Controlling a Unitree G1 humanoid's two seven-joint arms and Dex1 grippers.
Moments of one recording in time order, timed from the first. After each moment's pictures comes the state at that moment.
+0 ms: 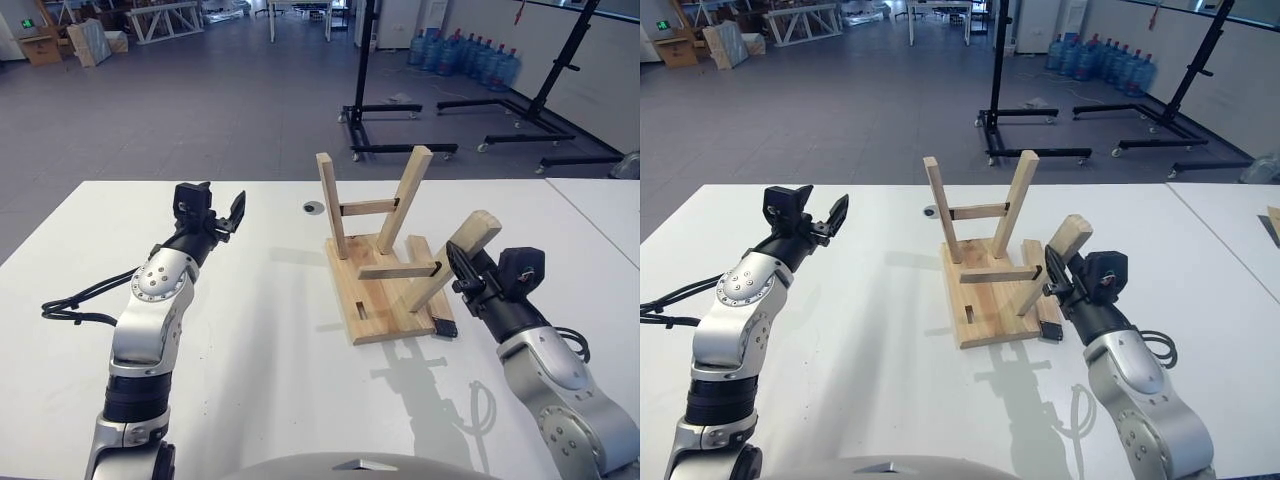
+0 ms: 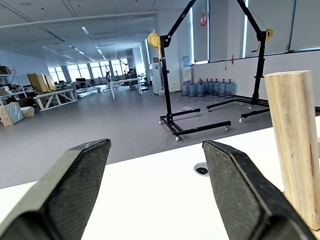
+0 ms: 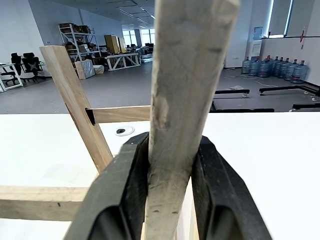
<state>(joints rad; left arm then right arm) -0.24 0.30 0.07 -0.33 -0.17 0.46 -0.19 0.23 -0.48 -0.12 -0.68 0.65 0.46 -0.08</state>
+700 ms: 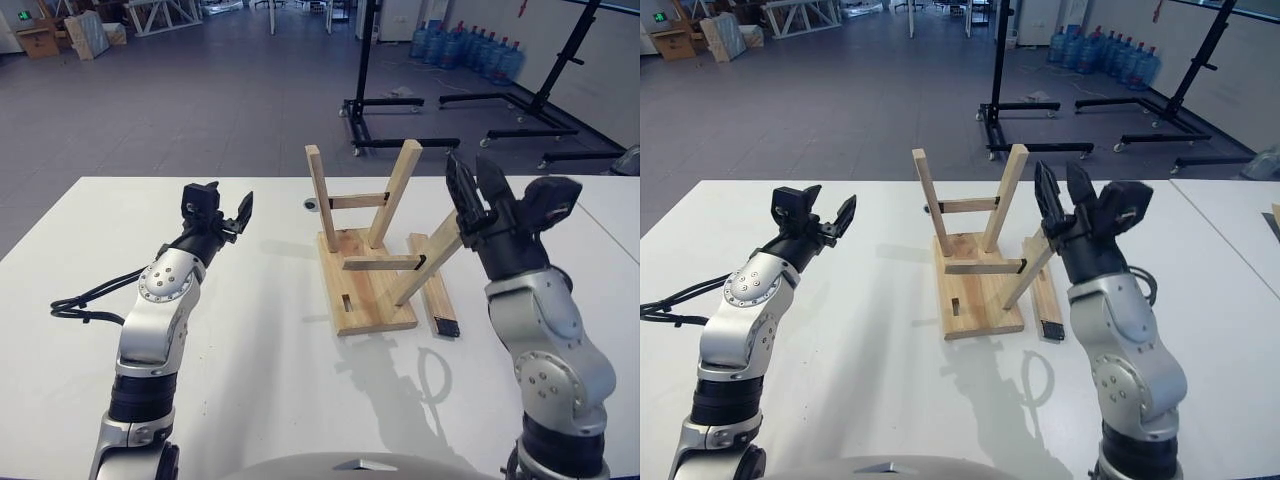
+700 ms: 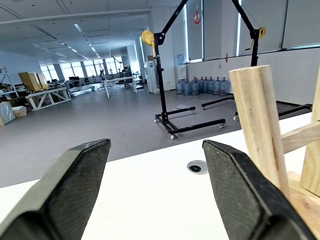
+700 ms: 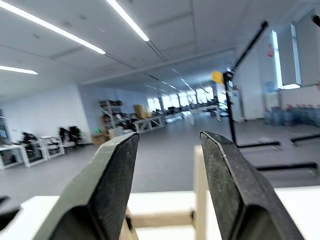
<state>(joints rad) -0.25 0.28 0.05 -0.33 -0.16 0.44 -0.19 -0.15 -0.32 -0.17 -0.72 0.70 0.46 -0.10</state>
